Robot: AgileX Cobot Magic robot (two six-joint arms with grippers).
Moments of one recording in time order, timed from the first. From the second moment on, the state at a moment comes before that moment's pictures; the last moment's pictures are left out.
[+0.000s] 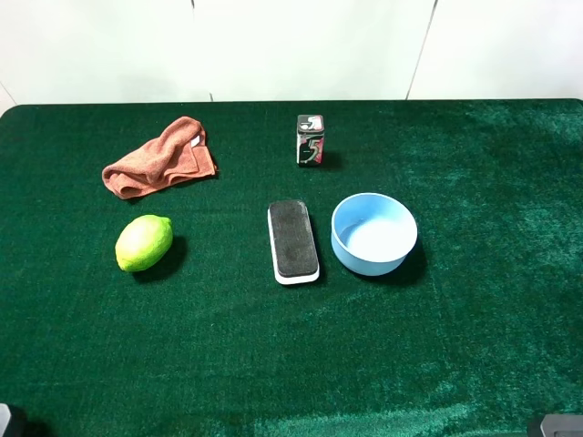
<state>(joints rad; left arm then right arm) -0.10 -0.01 -0.50 0.03 1.06 0.06 0.22 0.53 -0.97 -0.05 1.22 0.13</state>
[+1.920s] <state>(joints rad) -0.10 -0.01 -0.50 0.03 1.06 0.06 0.04 -0.01 -0.50 -0.05 1.03 0.07</state>
